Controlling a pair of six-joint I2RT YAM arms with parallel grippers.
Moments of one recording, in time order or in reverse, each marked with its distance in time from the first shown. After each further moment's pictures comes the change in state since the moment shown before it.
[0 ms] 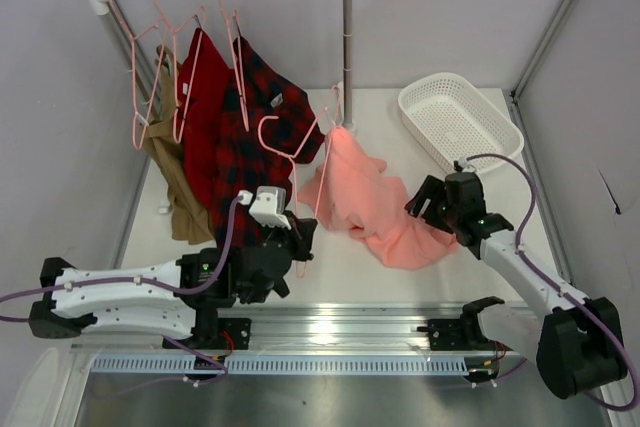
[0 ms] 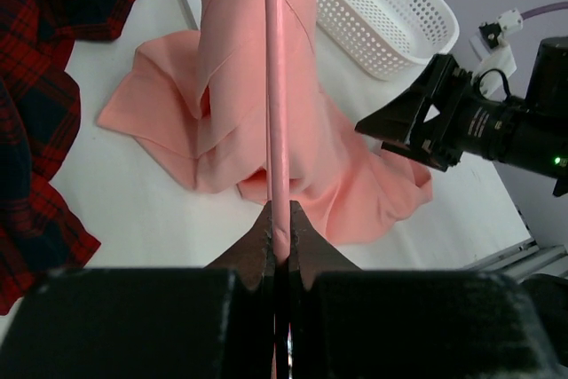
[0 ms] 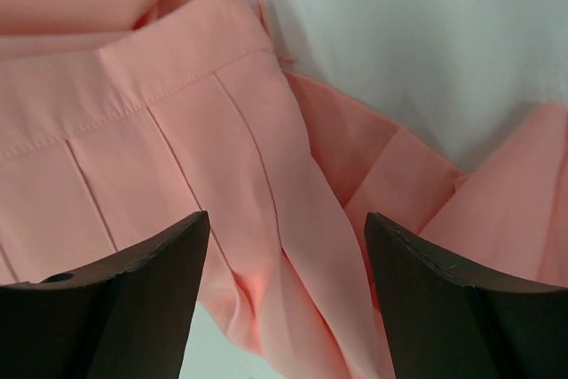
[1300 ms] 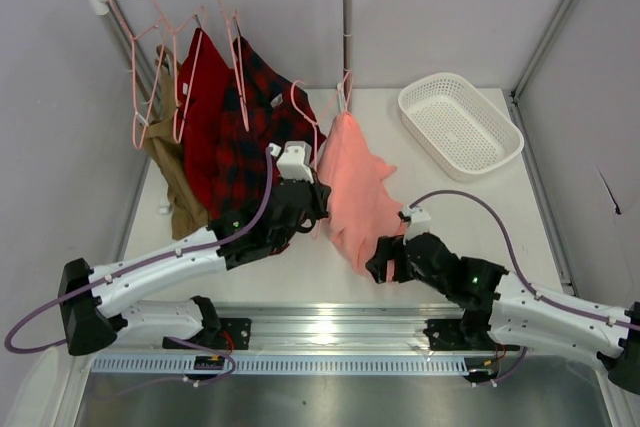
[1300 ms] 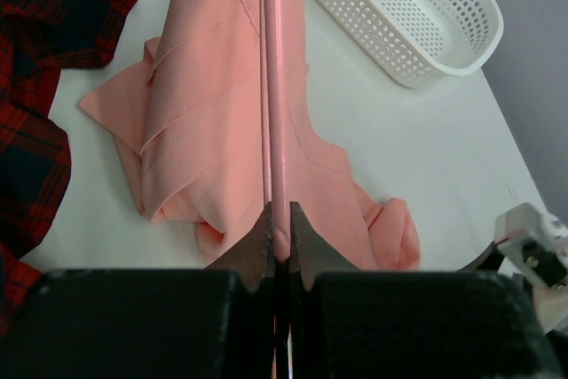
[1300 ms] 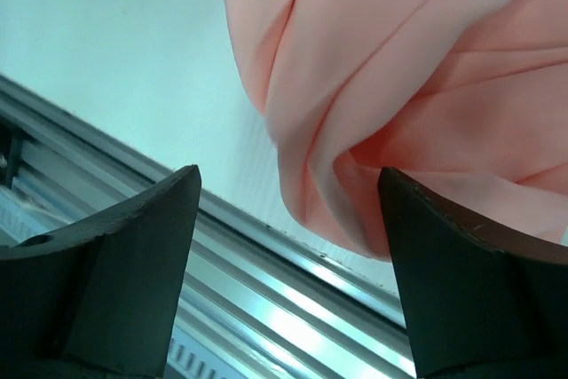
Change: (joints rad) left arm 0.400 0.242 0.121 0.129 0.415 0.148; right arm 0.784 -0.352 -0.222 -0.031 0.278 0.034
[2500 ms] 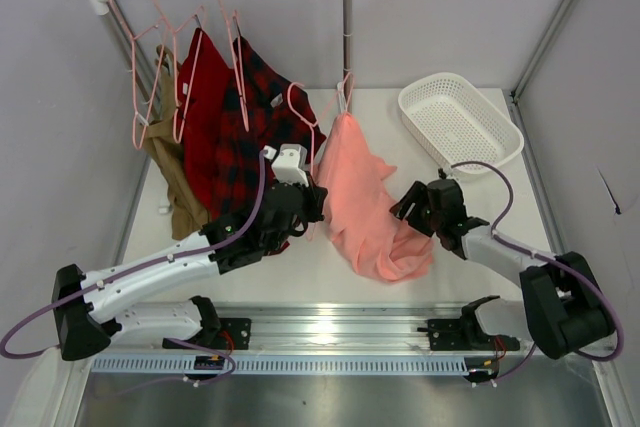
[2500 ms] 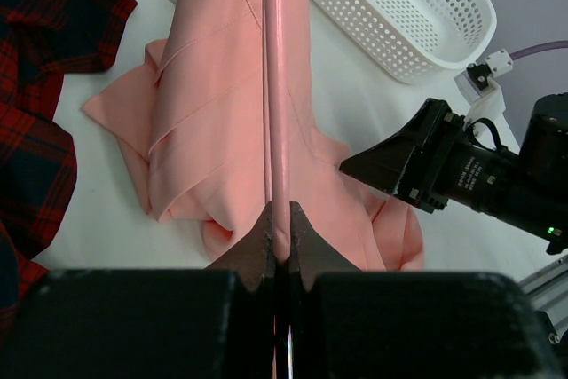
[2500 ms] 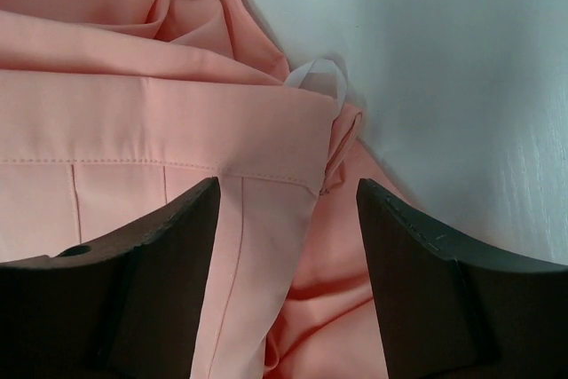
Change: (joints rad) left arm 0.002 -0.053 -0.050 0.024 0.019 0.042; right arm -0.706 0.548 0.100 0.362 -0.291 0.122
